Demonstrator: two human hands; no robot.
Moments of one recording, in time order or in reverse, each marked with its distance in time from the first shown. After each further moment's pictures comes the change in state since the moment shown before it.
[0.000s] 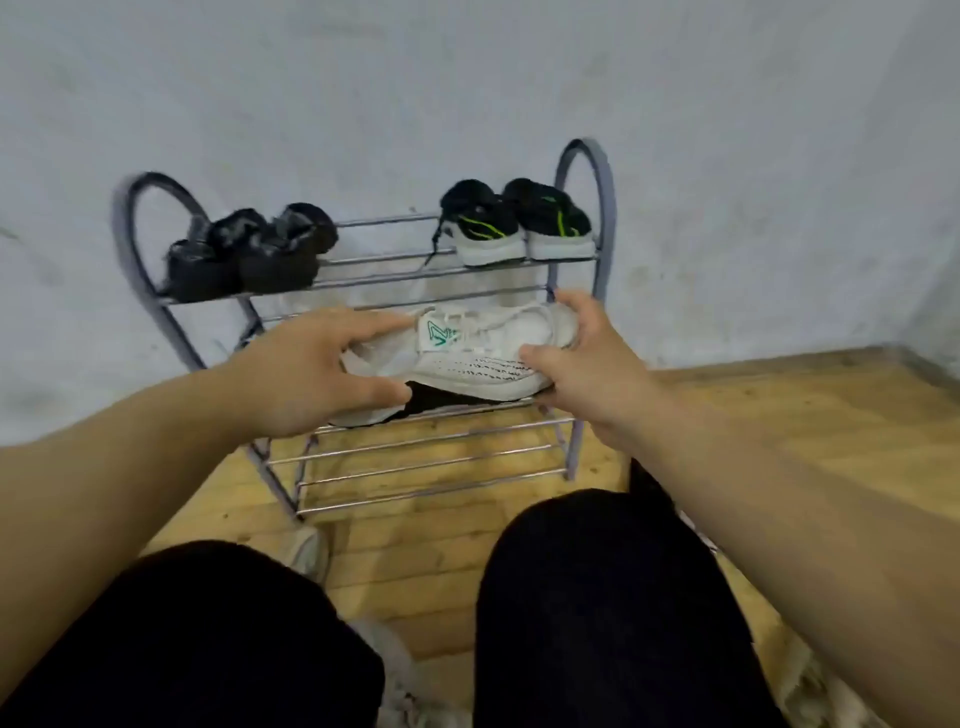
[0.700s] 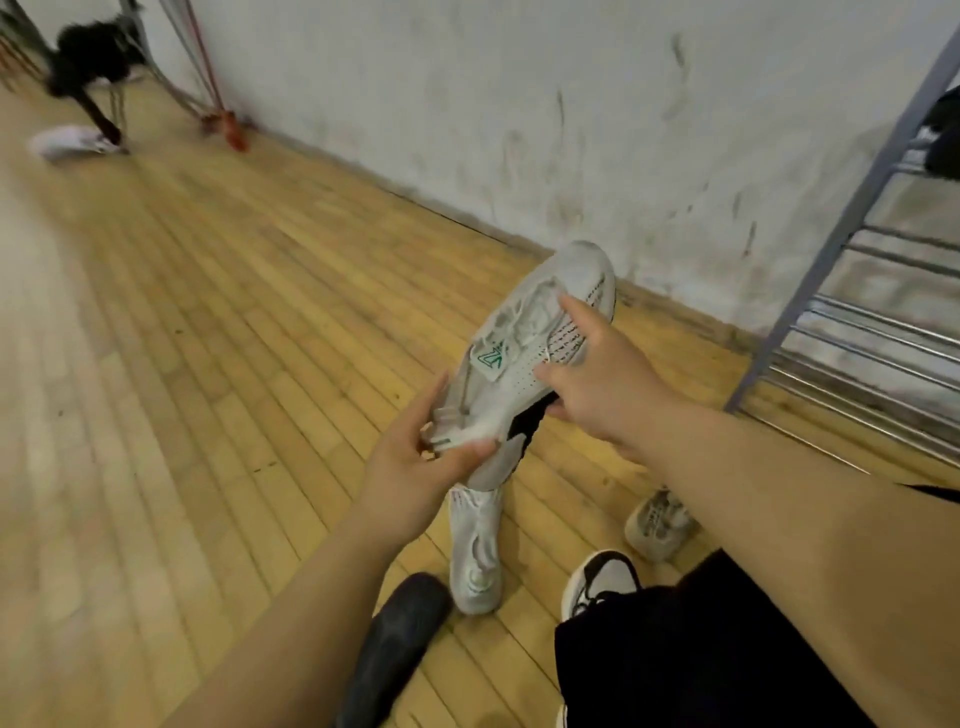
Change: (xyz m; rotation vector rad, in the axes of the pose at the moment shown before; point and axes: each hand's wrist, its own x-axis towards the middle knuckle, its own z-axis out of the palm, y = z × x) left_hand -0.424 -0.205 0.064 -0.705 0.871 -0.897; right_hand -0.174 -0.027 0.476 -0.200 -0.963 -0.101
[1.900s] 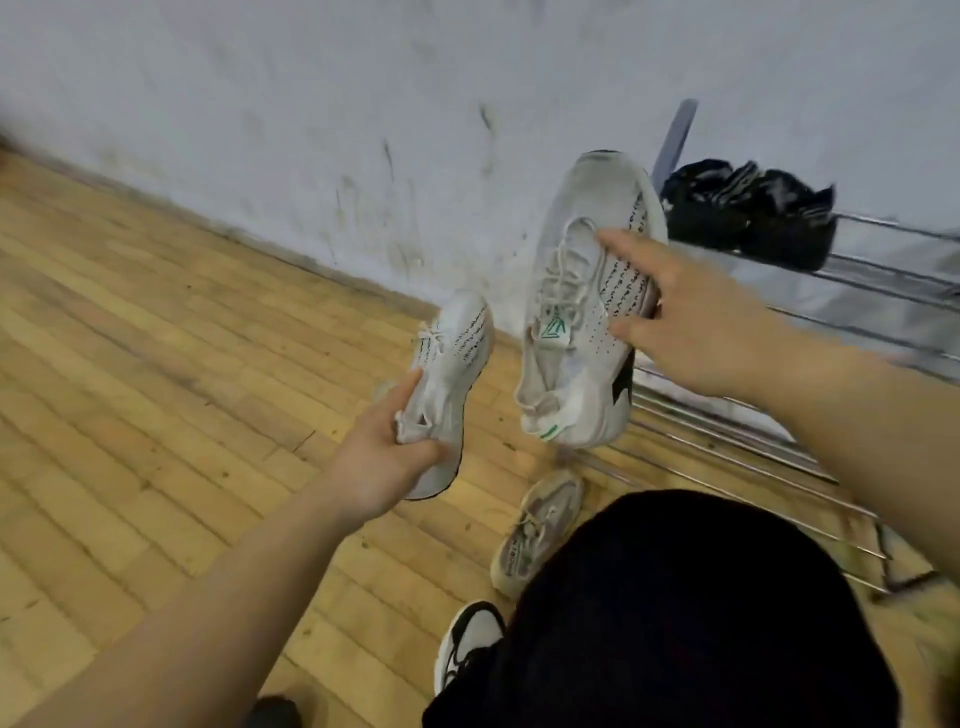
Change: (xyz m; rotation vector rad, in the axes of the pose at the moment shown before) left_hand 0.098 0.048 0.105 0.065 -0.335 0.028; right_hand -0.049 -0.044 -0.212 -0.765 0.323 -0.159
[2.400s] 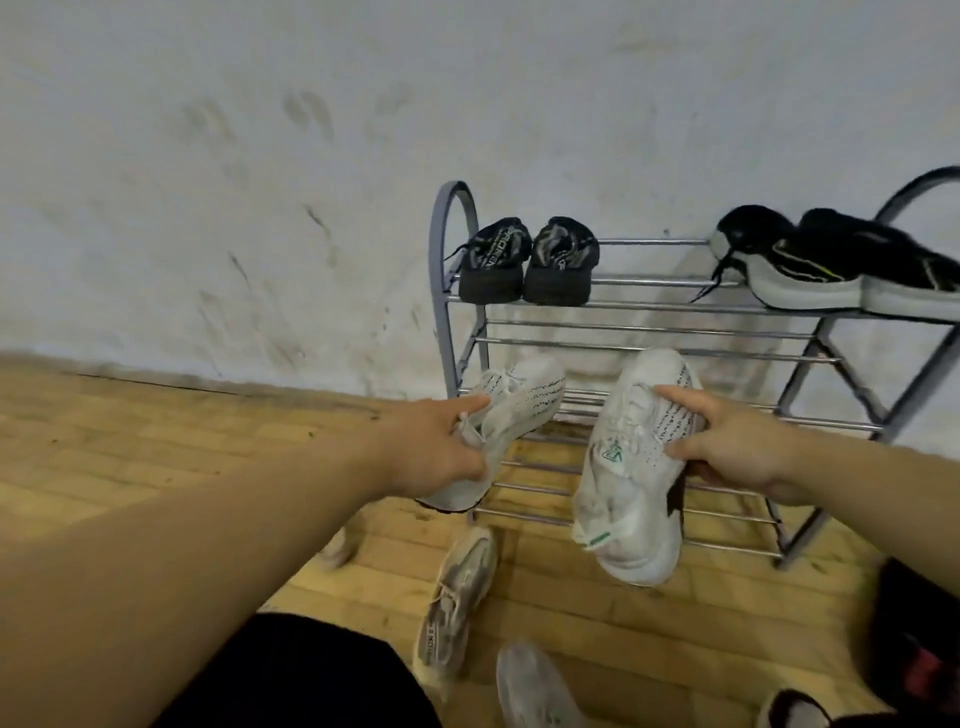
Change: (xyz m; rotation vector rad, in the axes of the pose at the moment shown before) left_hand 0.059 0.170 0.149 0.707 -0.462 0.206; right_hand -0.102 0.232 -0.040 0.566 -0.042 0.653
